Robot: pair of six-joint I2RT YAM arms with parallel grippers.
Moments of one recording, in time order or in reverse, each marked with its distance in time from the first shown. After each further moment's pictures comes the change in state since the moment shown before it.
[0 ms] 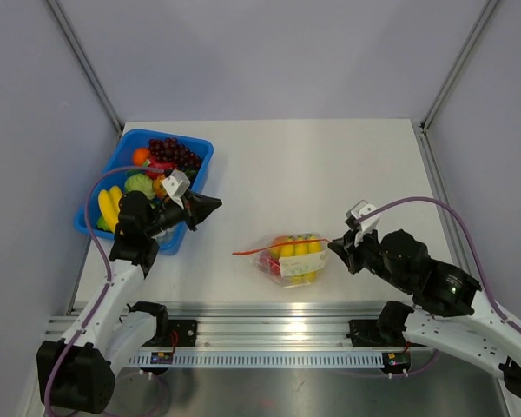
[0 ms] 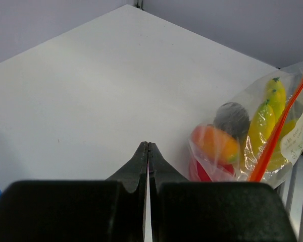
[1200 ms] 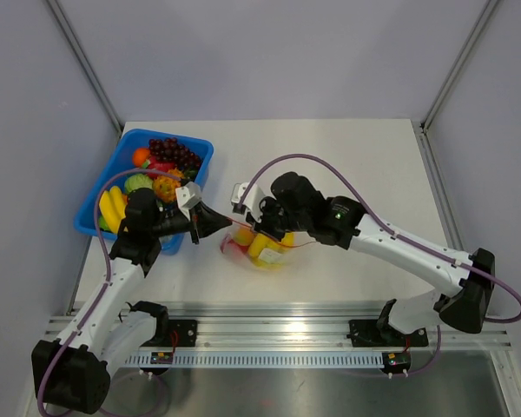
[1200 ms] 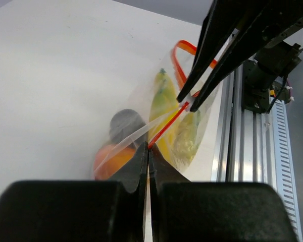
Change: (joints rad) left arm -0.062 0.010 0.052 -0.207 0.224 0.141; right arm 0.024 0.874 0.534 0.103 -0.409 -0.457
